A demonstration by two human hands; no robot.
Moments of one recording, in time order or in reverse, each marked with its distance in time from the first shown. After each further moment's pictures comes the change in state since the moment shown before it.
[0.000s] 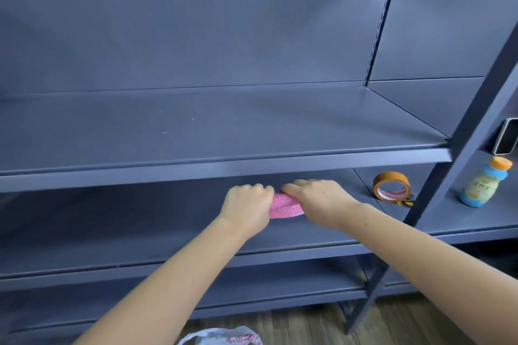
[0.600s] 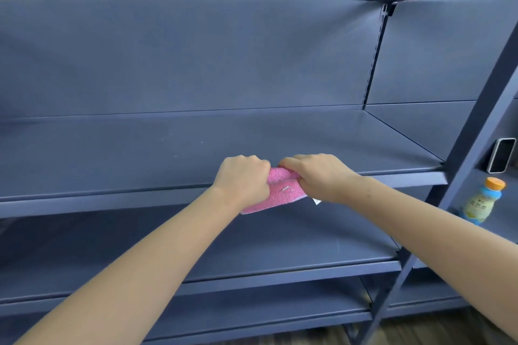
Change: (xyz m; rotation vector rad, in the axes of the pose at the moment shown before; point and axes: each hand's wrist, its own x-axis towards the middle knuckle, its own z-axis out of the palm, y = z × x) left_hand 0.026 -0.042 -0.083 0.020 0.089 -0.038; right_hand 0.033 -0.004 -0.088 -0.012 0.087 0.022
